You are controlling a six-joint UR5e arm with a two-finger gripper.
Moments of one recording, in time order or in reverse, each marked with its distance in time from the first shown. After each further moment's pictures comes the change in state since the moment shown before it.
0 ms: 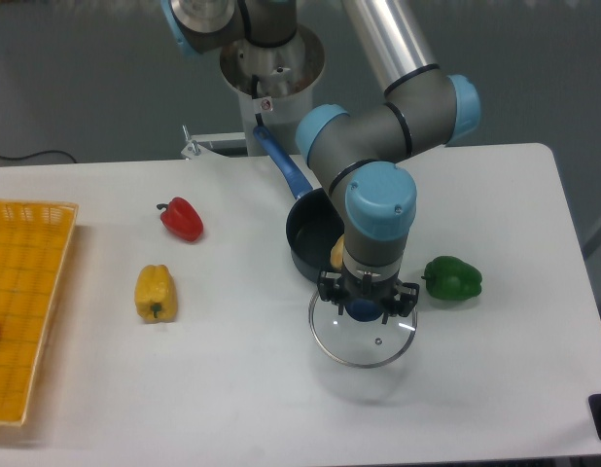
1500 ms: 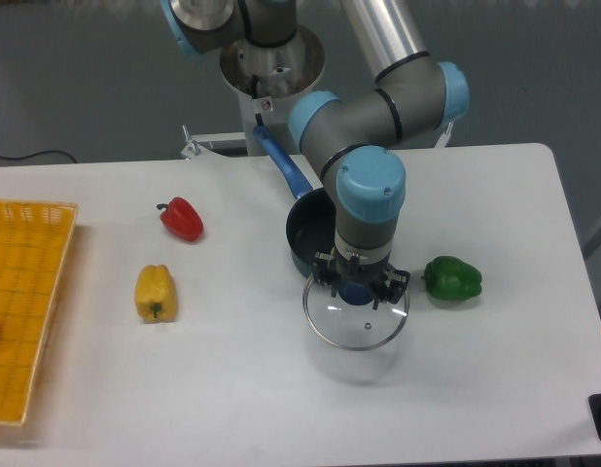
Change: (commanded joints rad) arm 0.005 0.081 -0.120 0.018 0.000 0.123
